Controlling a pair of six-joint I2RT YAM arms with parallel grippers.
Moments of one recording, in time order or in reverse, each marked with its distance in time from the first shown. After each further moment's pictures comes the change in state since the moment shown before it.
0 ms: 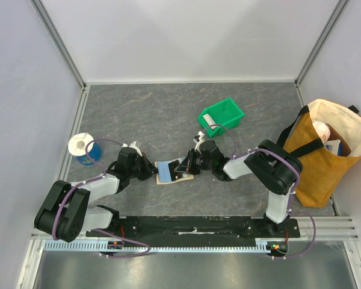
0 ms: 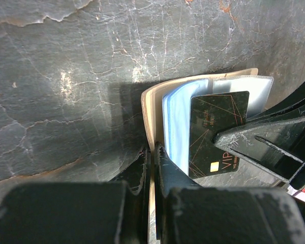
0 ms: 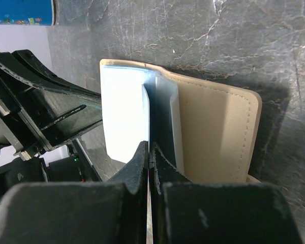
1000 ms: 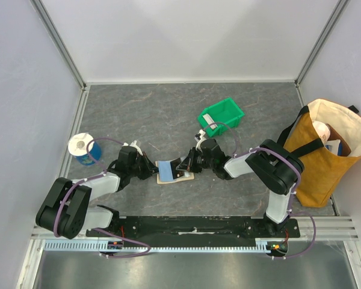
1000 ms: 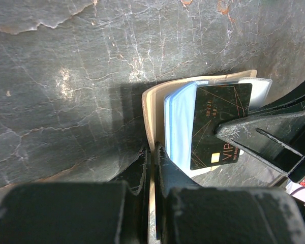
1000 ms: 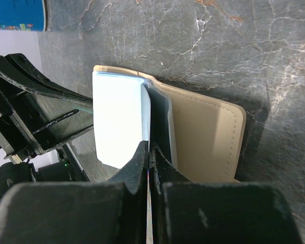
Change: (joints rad) left arm 0.001 0.029 0.018 0.005 0.014 0.001; right arm -0.018 -0.006 0.010 -0.037 0.023 -0.056
